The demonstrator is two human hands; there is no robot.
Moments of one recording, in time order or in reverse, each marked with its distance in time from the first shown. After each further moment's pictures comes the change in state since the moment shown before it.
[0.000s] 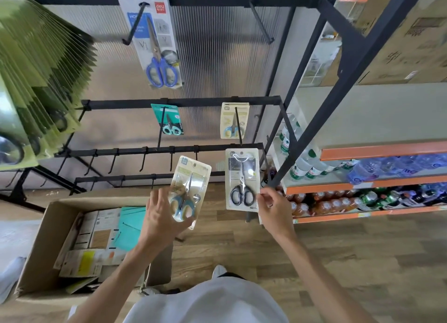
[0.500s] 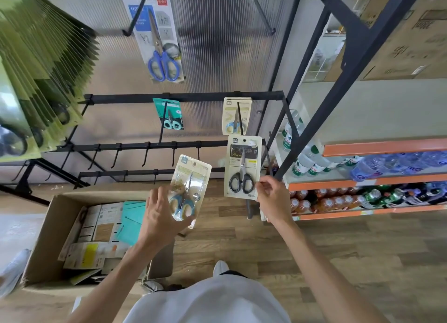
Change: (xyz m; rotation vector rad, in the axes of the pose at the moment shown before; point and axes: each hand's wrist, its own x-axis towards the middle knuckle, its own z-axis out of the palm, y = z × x) left_hand -0.013 0.004 -0.005 0.014 -0.002 -0.024; right_hand 0.020 -0.003 0.007 0.052 -0.008 0.085
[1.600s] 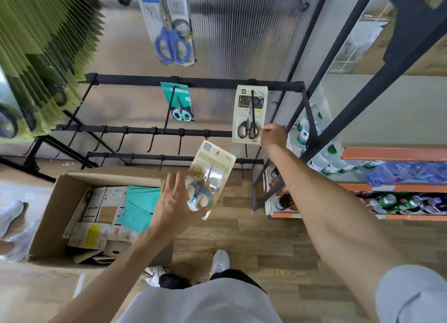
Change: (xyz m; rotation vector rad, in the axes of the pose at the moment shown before) left_hand 0.017 0.027 0.012 0.015 -0.021 0.060; right_hand 0.165 -0.043 0.040 -0.076 -0.062 0.245
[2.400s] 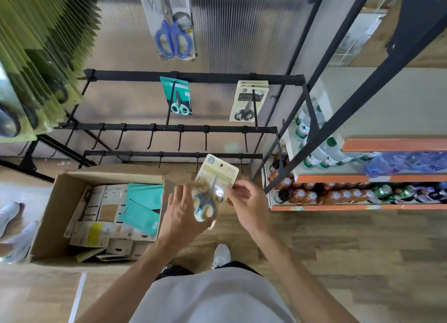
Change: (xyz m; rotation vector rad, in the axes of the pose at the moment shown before) left_hand -0.030 -0.015 0.023 0.003 -0.130 -0.068; right_hand -0.202 0.048 0.028 0.264 -0.177 -0.142
